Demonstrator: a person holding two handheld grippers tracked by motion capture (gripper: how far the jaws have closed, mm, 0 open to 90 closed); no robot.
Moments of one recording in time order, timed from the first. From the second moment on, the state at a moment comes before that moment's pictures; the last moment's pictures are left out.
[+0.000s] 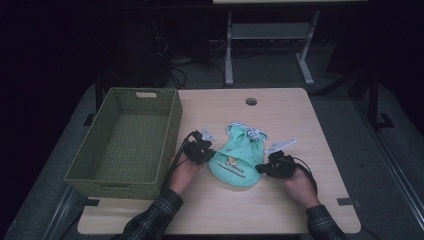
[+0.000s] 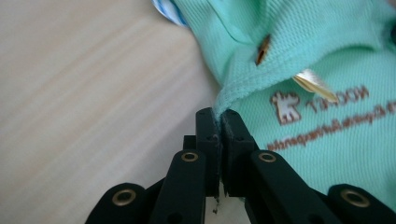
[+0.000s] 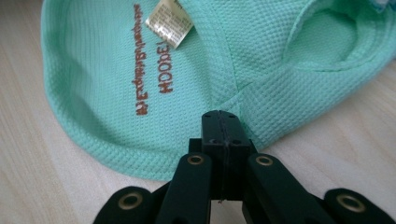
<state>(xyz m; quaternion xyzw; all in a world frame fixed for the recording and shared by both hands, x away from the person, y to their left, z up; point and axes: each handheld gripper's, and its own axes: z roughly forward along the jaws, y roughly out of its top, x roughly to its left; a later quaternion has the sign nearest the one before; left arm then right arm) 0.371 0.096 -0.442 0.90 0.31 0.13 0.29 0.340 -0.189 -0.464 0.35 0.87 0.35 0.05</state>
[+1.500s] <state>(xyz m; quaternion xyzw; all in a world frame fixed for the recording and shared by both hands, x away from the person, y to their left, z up) 0.396 0.064 -0.453 0.91 0.27 0.06 0.31 0.345 -0.199 -0.464 0.35 0.87 0.35 0.06</state>
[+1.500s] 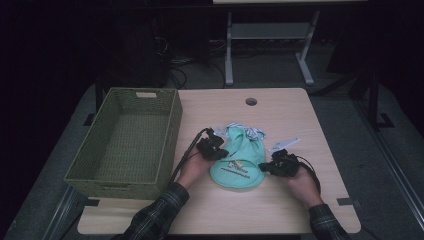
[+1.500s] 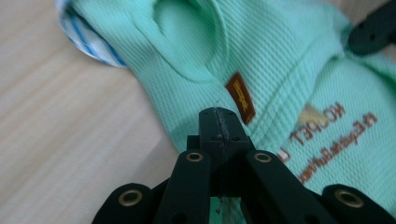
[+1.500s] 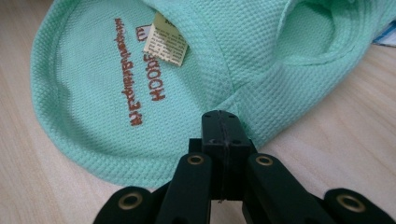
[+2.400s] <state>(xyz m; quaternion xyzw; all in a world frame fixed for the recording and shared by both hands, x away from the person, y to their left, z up) 0.318 0.065 -0.456 0.92 0.22 0.00 0.31 0.328 -0.206 -0.462 0.35 0.87 0.34 0.06</state>
